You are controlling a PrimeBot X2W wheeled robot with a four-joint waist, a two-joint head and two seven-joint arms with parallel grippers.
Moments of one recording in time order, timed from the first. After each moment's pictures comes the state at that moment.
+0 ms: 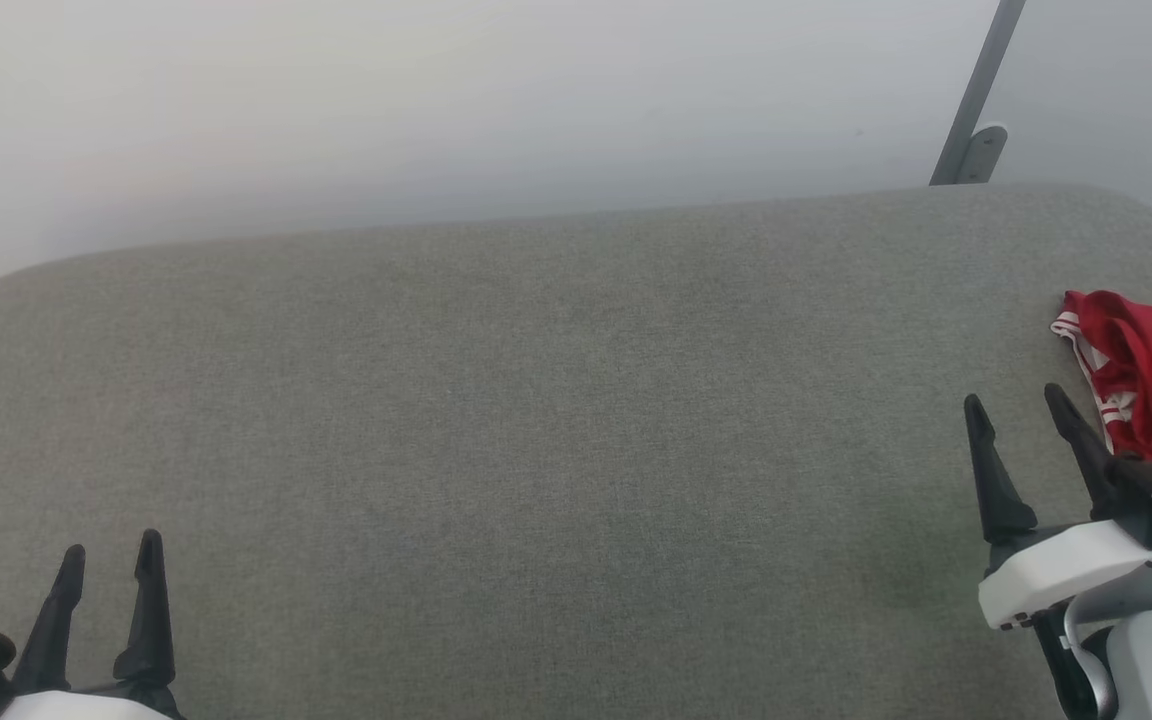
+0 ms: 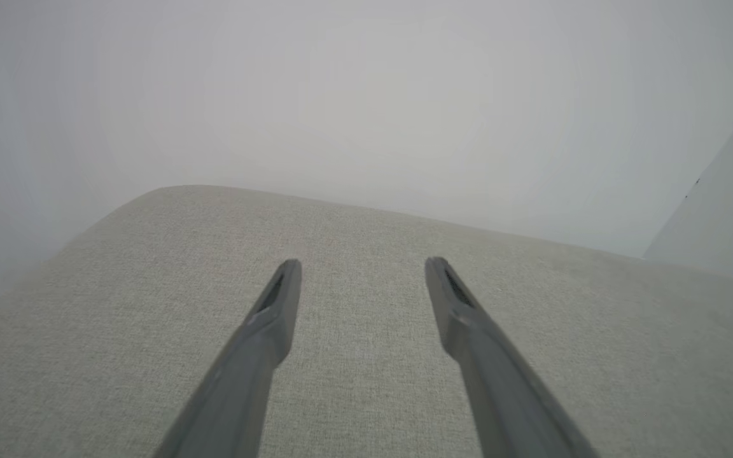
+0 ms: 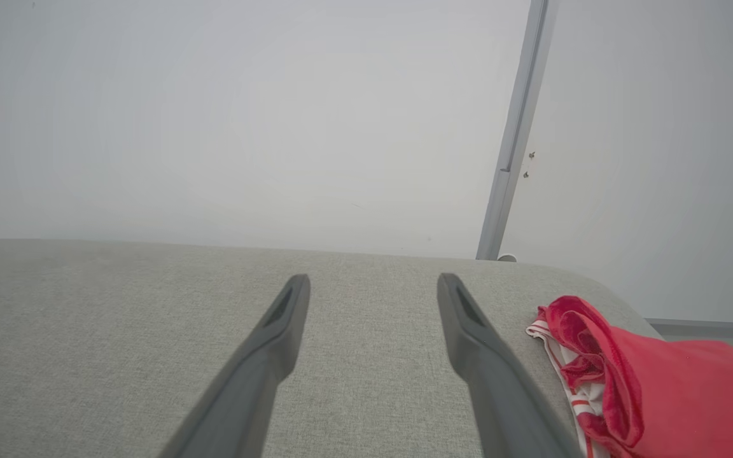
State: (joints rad) left arm 0.08 0.27 0.16 0.19 -0.49 -0.13 -0.26; right arm -0.19 -0.22 -0.01 0.33 0.21 0.13 -0.26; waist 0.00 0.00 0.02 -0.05
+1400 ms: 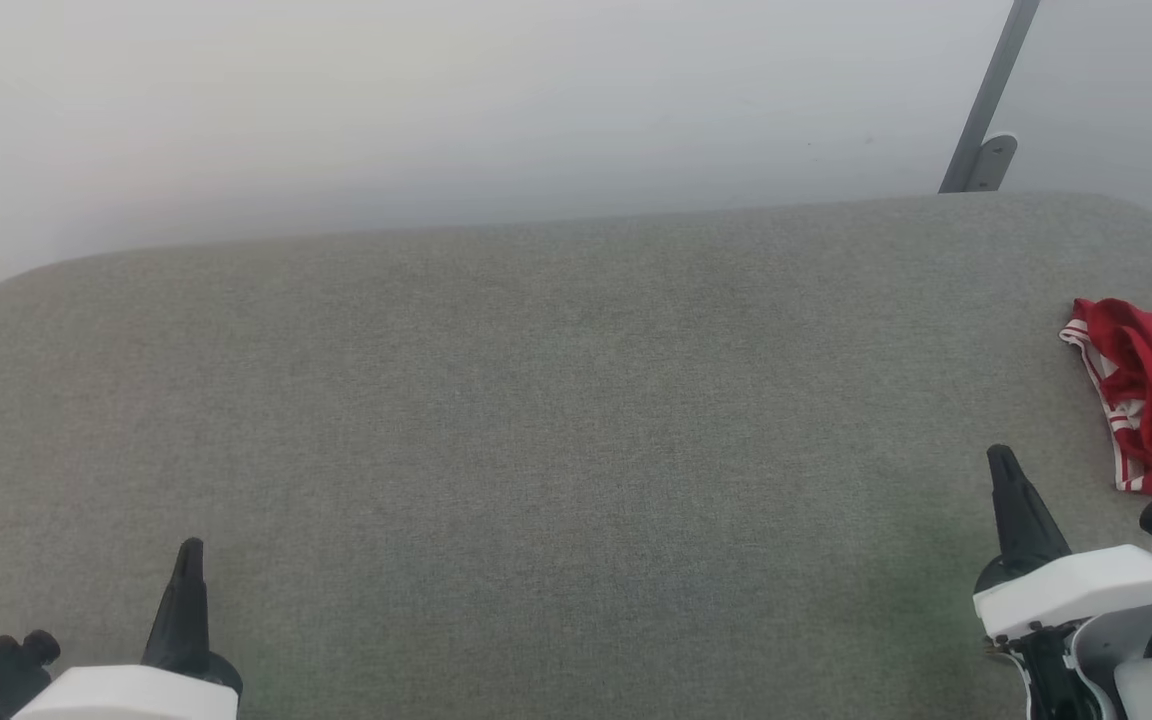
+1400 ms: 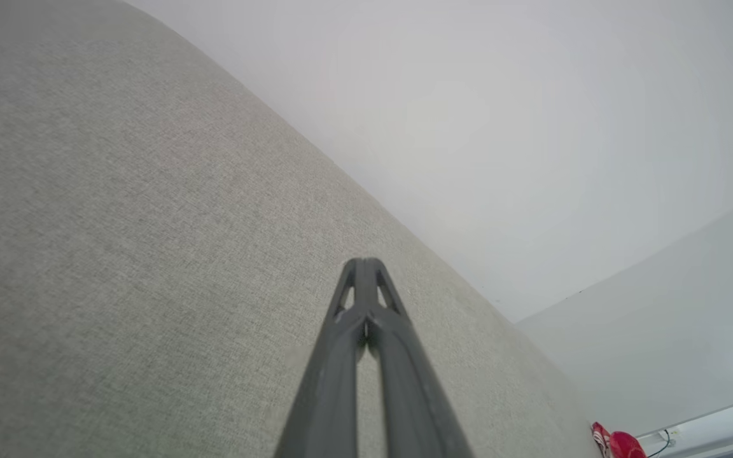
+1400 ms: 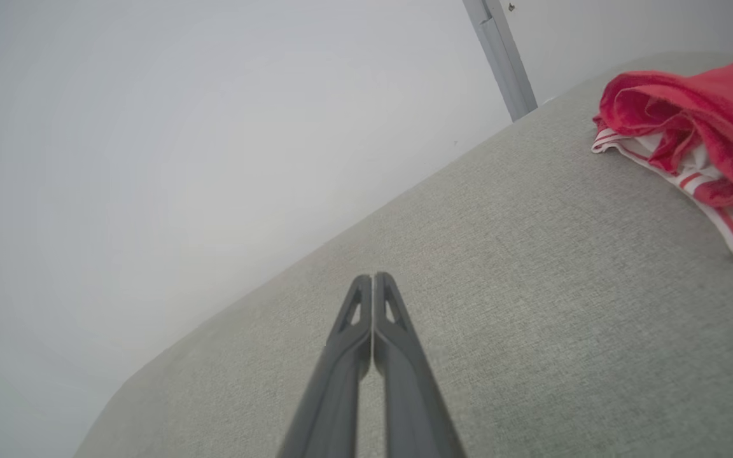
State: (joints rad) left arm 0.03 0.16 0.14 0.24 -0.92 -0.13 -0.12; right arm -0.13 -0.14 -0.04 0.33 0.75 0.13 -0.11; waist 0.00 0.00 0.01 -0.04
